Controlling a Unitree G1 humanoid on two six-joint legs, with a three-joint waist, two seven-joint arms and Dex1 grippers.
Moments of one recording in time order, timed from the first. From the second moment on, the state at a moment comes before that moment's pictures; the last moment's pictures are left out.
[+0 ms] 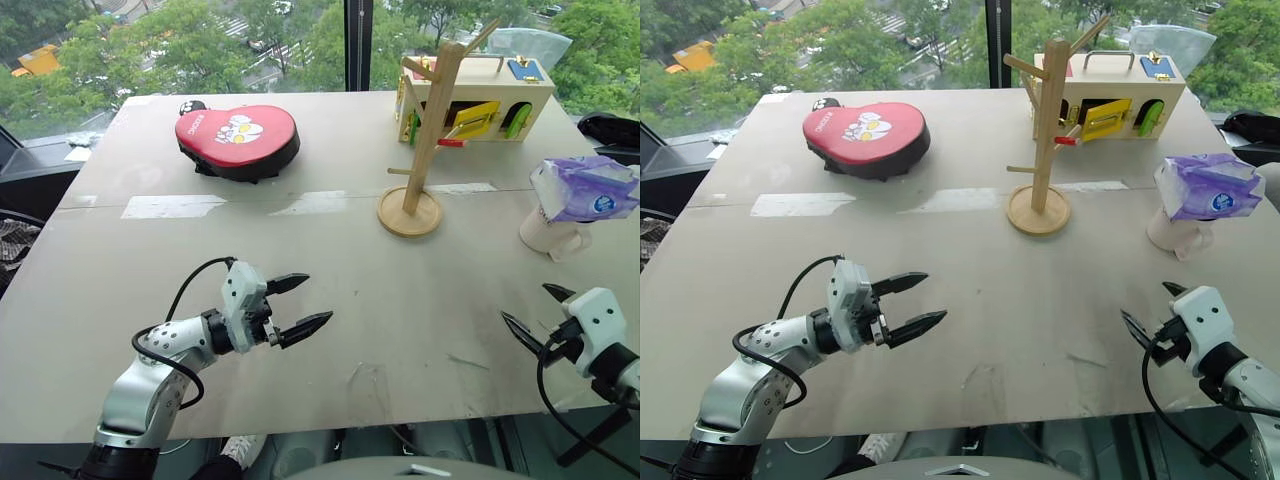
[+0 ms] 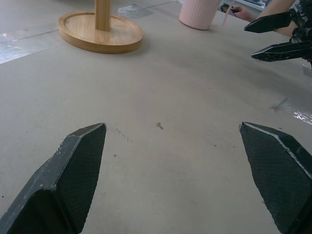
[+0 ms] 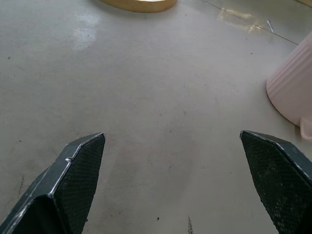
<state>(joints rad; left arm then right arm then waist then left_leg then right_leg) 0.09 0.59 0.06 -0.36 -0.54 0.34 -0.92 0.40 -0.58 -0.35 -0.48 0.27 0.28 0.62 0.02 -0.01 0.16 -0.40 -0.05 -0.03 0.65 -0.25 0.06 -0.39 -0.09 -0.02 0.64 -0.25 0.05</state>
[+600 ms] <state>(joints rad) -0.09 0.56 -0.01 -0.42 -0.62 0.32 -1.01 -0.05 -0.80 -0.25 -0.35 -0.10 0.24 0.48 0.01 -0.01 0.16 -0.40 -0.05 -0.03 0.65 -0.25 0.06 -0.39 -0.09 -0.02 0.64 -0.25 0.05</state>
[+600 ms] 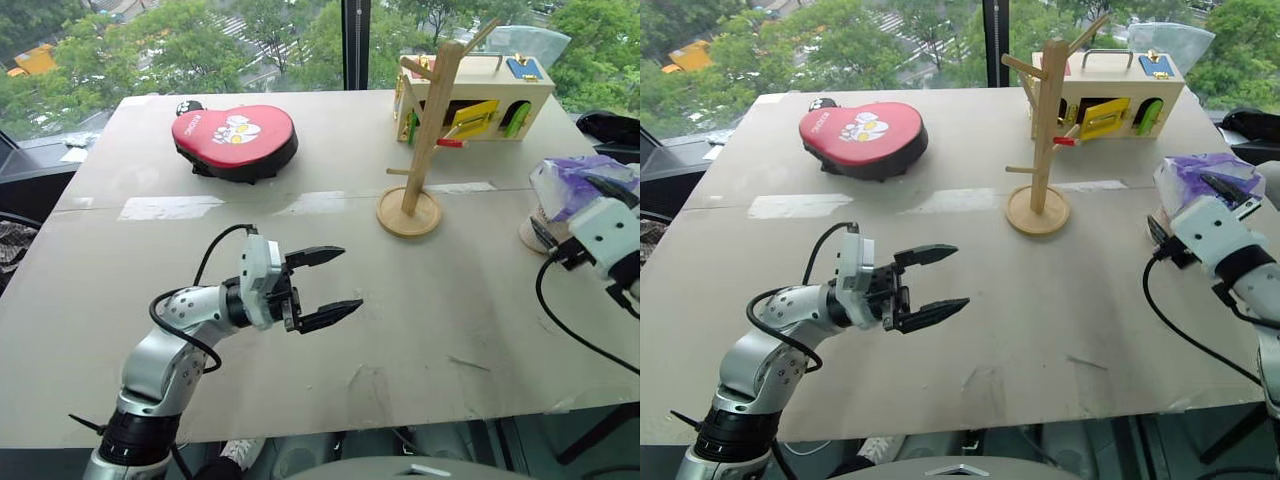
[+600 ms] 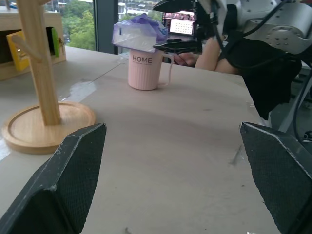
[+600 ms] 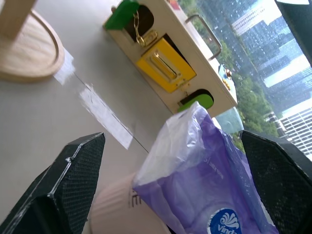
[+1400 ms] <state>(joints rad) -0.02 0.54 -0.02 -0.42 -0.55 0.23 -0.99 -0.20 -0.83 -0.12 -0.14 -0.28 0.22 0.46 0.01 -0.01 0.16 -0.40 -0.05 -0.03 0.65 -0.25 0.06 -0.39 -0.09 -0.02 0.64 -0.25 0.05</state>
